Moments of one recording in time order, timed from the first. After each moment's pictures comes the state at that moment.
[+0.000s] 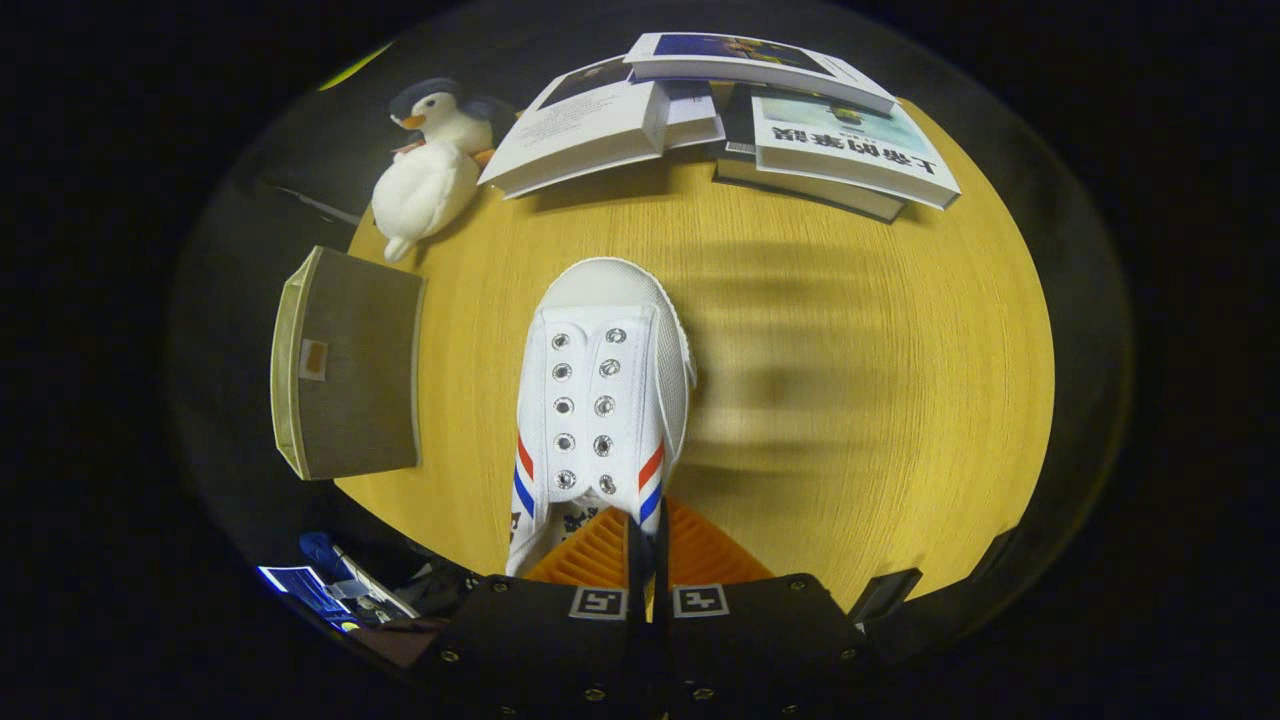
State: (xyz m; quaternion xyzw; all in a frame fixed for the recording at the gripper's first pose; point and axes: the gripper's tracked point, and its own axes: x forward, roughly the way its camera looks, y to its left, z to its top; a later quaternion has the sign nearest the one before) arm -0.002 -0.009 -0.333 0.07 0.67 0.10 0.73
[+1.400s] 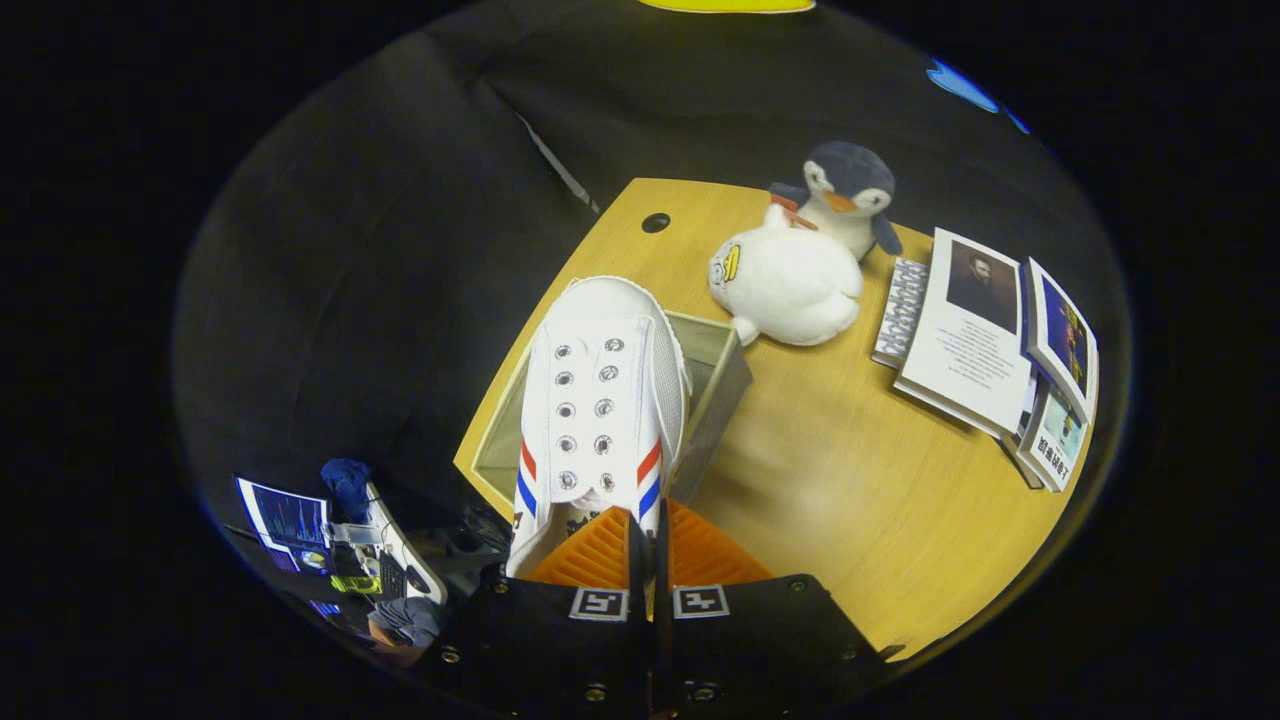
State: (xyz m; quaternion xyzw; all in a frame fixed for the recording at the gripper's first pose) arm 0.055 0.296 -0.201 -0.04 0.60 0.32 0.74
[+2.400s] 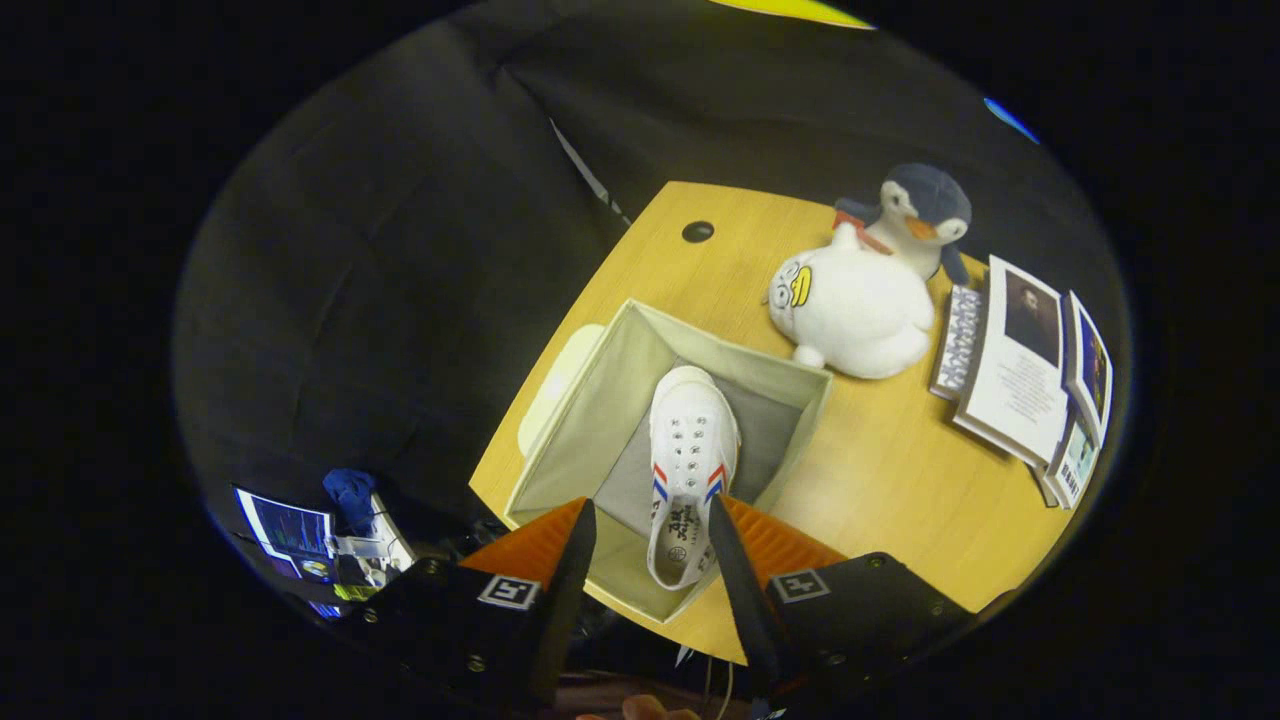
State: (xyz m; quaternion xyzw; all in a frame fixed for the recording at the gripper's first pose) arm 0.071 0.351 -0.192 -0.04 0.56 0.32 0.76
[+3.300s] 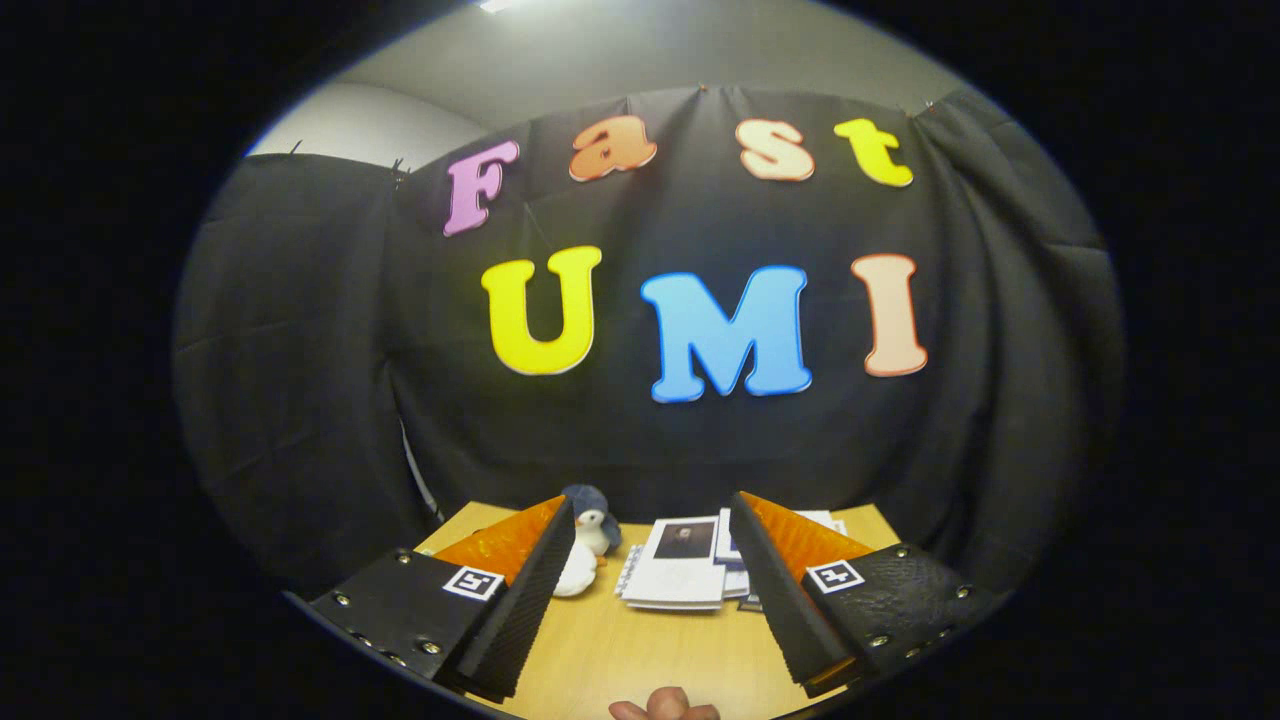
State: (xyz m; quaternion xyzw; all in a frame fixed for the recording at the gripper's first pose) arm 0.070 0.048 0.035 0.00 0.05 0.08 1.00
